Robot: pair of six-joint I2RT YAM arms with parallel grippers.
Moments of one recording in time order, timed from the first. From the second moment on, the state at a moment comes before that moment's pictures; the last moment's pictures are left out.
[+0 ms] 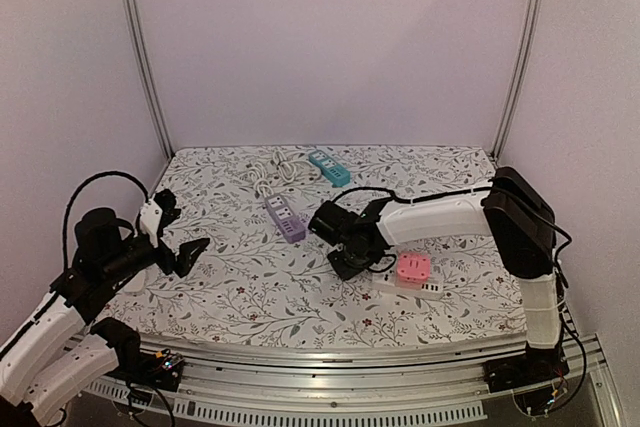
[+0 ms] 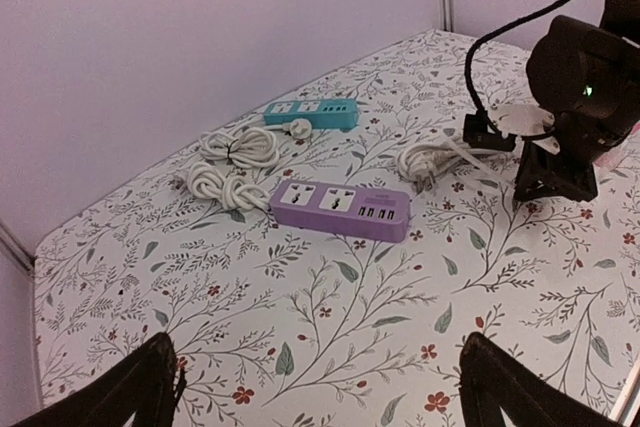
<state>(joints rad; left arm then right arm) -0.32 0.48 0.32 -0.11 0.28 0.25 1.04 2.18 1.57 -0.65 0.38 0.42</state>
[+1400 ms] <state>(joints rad) -0.20 0.42 0.31 -0.09 0.28 0.25 0.98 2.63 2.25 -0.52 0.33 0.38</state>
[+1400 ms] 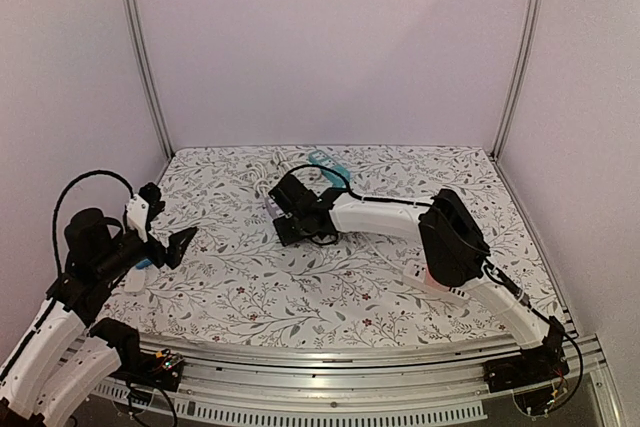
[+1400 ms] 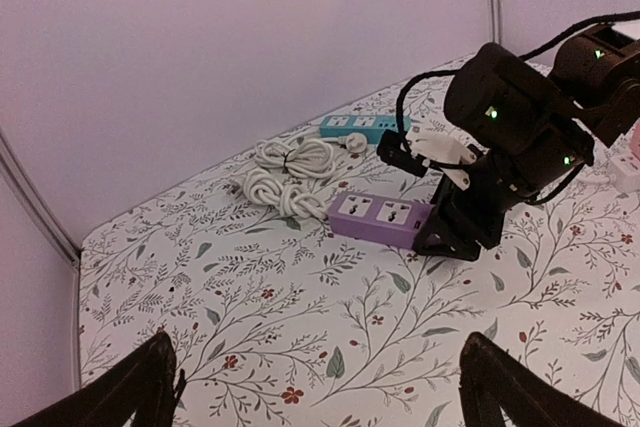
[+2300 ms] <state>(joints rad) -0.17 0.45 0.31 -0.09 0.28 0.26 1.12 2.02 1.33 -0.35 0.01 -0.23</state>
